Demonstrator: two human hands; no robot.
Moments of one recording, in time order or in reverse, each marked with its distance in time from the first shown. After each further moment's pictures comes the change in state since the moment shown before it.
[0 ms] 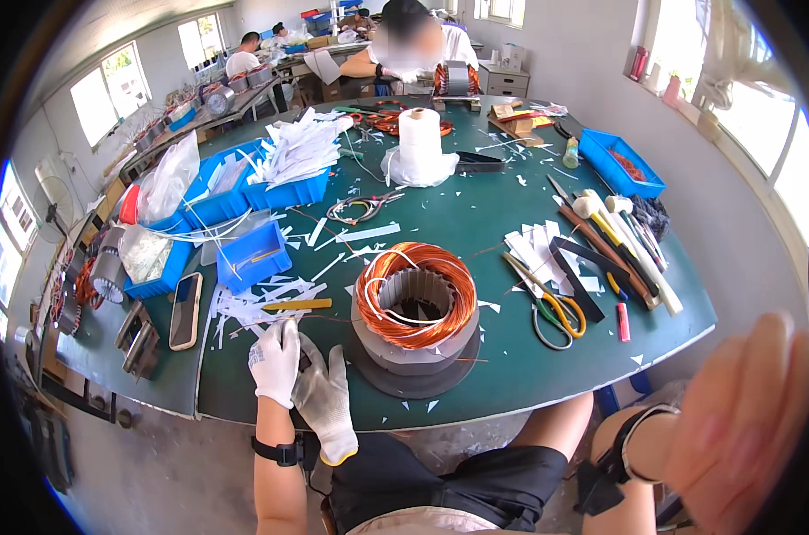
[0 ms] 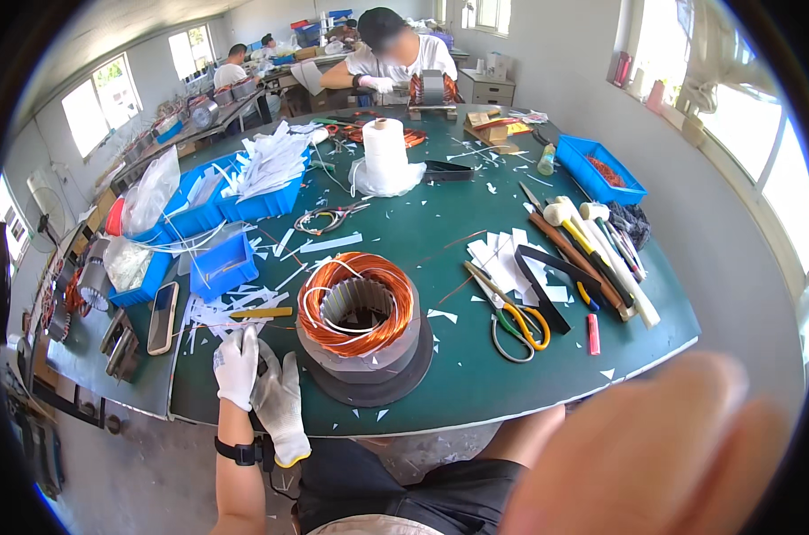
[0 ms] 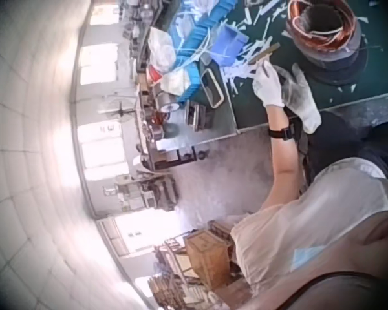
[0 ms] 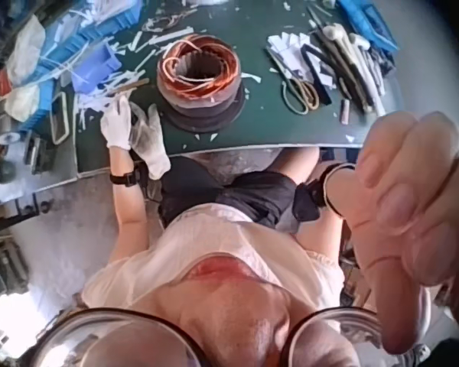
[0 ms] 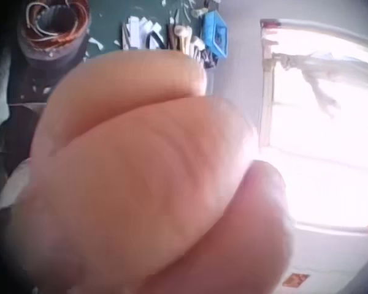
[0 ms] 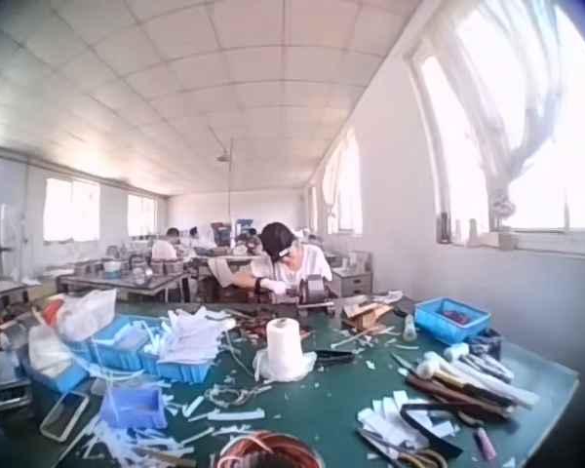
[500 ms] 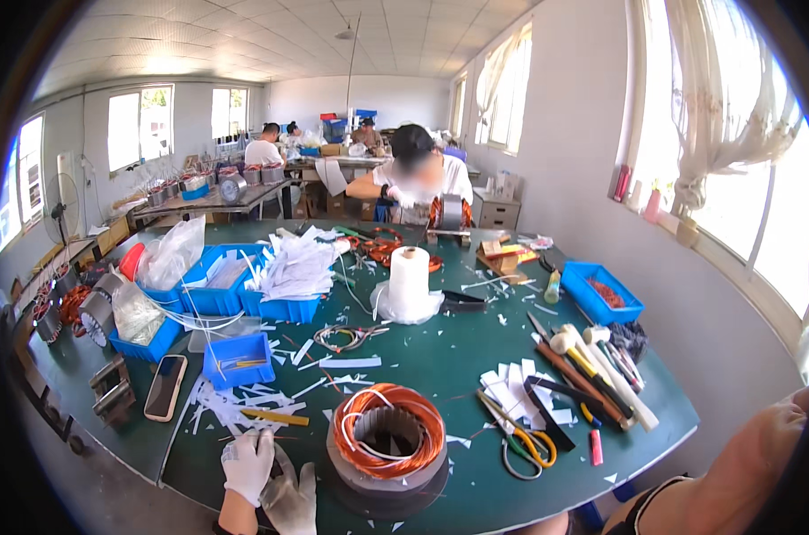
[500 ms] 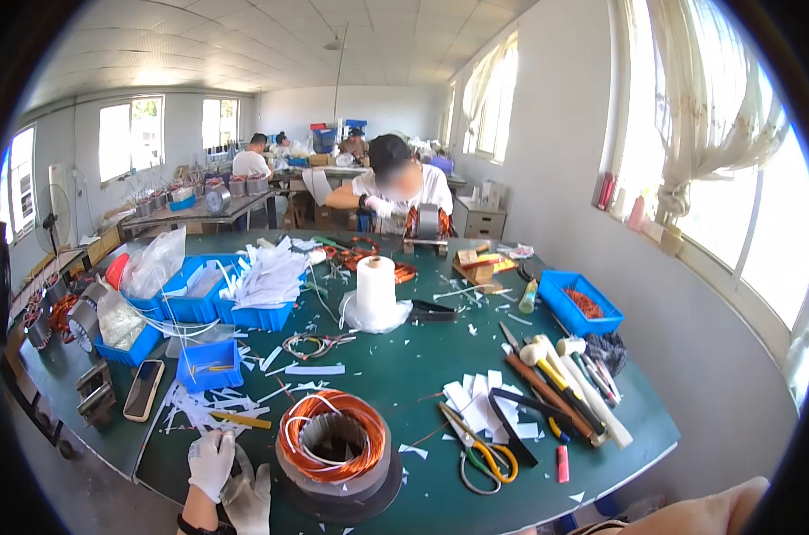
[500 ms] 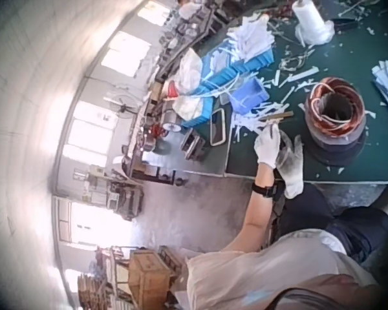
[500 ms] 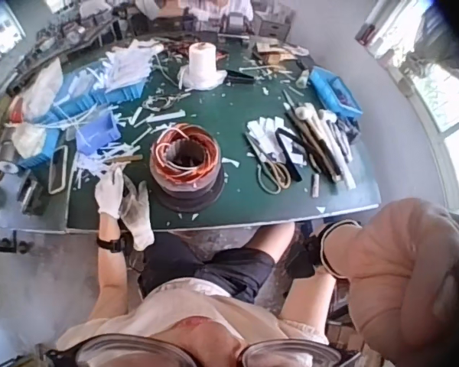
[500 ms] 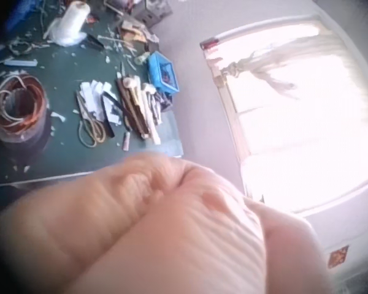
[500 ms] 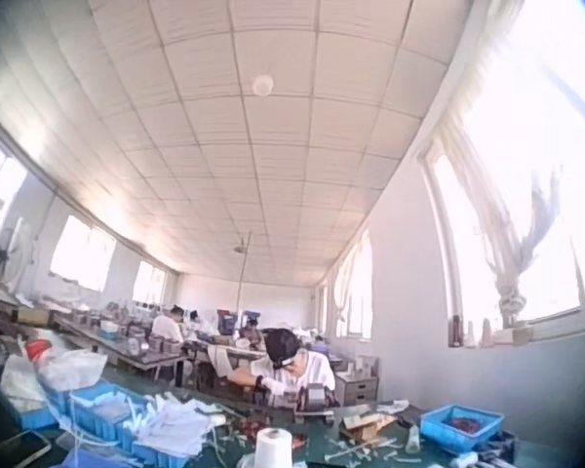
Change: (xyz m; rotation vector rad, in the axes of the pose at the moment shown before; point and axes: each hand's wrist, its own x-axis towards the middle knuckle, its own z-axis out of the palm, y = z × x) left_hand -0.013 -0.011 -0.004 0.030 0.174 0.078; right_hand 0.071 0.032 -0.057 -0.076 -0.271 -0.461
